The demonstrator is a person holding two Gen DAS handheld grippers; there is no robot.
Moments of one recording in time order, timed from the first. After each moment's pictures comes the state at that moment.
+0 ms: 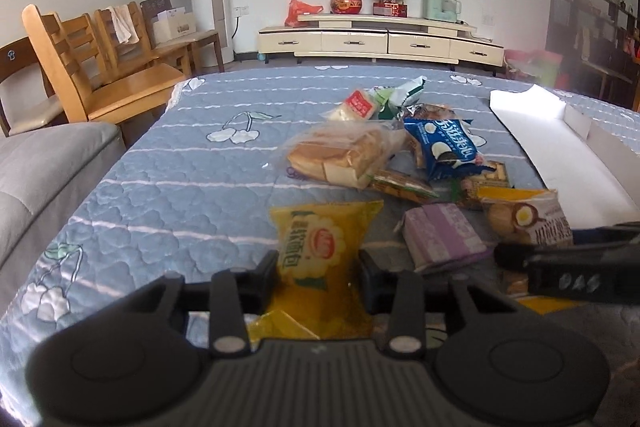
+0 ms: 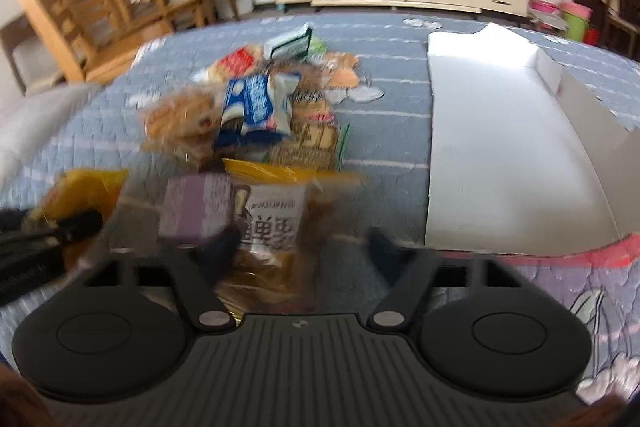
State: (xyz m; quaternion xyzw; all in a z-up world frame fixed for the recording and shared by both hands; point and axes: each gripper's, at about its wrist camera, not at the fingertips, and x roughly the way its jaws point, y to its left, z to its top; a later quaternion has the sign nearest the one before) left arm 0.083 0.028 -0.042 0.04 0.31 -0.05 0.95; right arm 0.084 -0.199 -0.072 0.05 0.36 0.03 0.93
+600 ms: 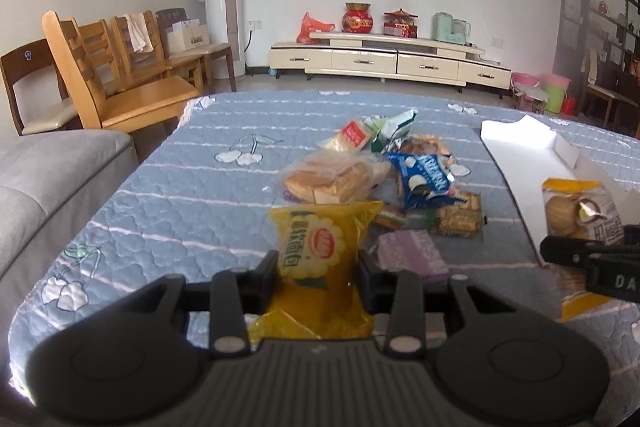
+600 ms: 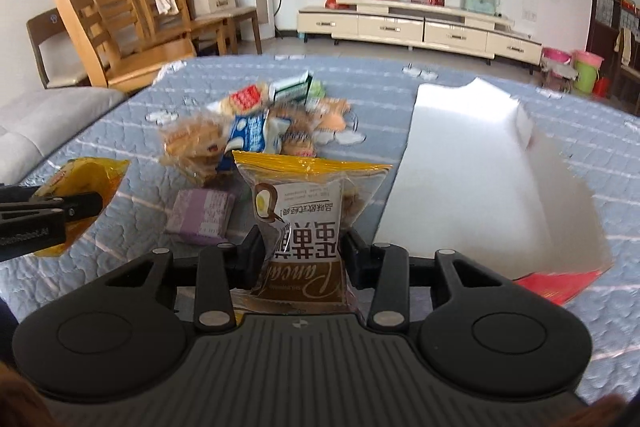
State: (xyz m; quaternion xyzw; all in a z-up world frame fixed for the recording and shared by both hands) left arm 0.057 0.016 -0.011 0.02 0.29 -0.03 0.96; right arm 0.038 -0.229 -0.033 0.02 0.31 0.05 0.95
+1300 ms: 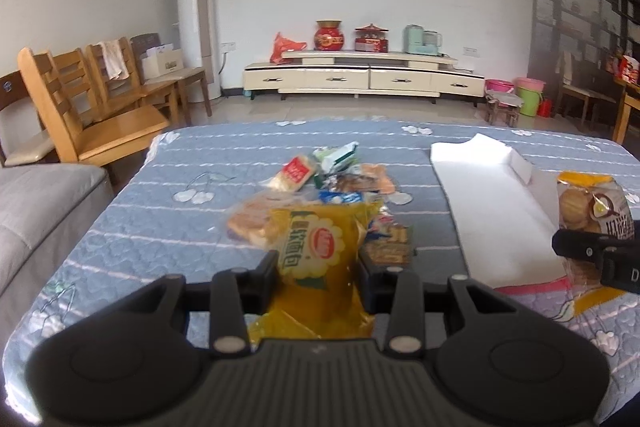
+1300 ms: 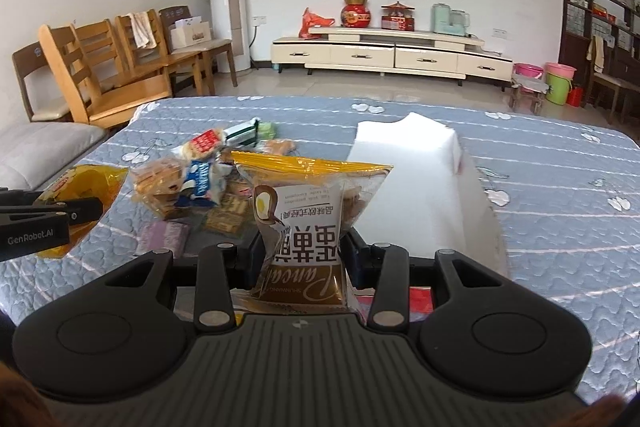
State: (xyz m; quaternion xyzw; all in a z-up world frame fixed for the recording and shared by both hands) left arm 0.046 -0.038 0.019 0.04 0.26 -0.07 0.96; right arm -0.006 -0.282 0.001 0.03 0.27 0.01 0.96
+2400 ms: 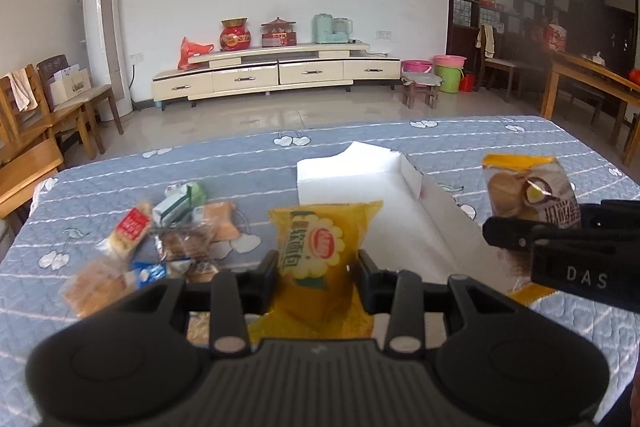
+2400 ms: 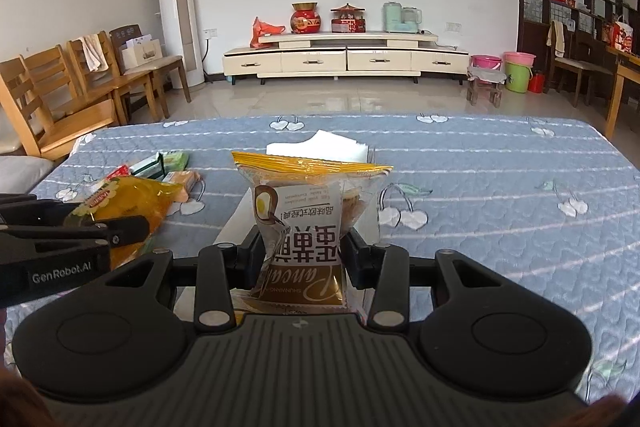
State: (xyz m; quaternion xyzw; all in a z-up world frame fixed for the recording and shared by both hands) left arm 0.098 -0.168 0.029 0.06 0.27 -0.19 0.94; right arm 0.017 -0.373 0.015 0.05 0.26 -0.05 0.96
